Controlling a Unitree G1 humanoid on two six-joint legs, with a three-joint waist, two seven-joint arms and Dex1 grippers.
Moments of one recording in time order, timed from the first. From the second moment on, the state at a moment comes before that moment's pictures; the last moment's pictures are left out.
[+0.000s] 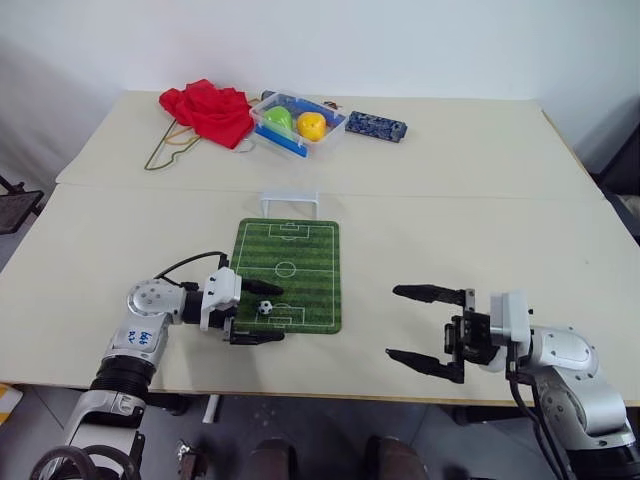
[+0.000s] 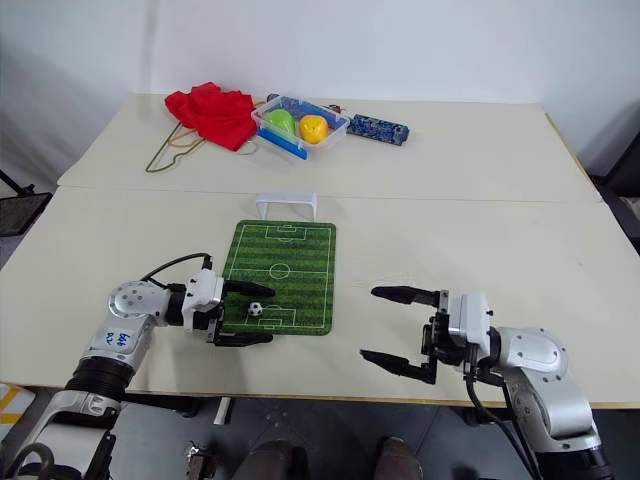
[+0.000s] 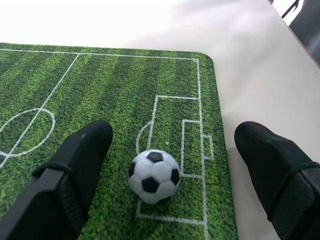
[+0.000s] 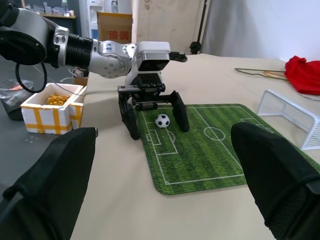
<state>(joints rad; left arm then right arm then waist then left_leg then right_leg) -0.50 0.58 -0.08 0.48 -0.25 -0.22 -1.36 -0.05 -0.61 -0.06 -0.29 0.60 -0.01 1.20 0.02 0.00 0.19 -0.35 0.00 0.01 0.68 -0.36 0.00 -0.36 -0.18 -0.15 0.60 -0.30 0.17</state>
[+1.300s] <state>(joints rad) 0.00 0.69 0.16 -0.08 -0.47 0.07 -1.23 -0.16 -0.54 -0.04 -0.12 0.57 -0.15 1.32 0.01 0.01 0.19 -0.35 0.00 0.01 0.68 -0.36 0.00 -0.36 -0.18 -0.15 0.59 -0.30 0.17</state>
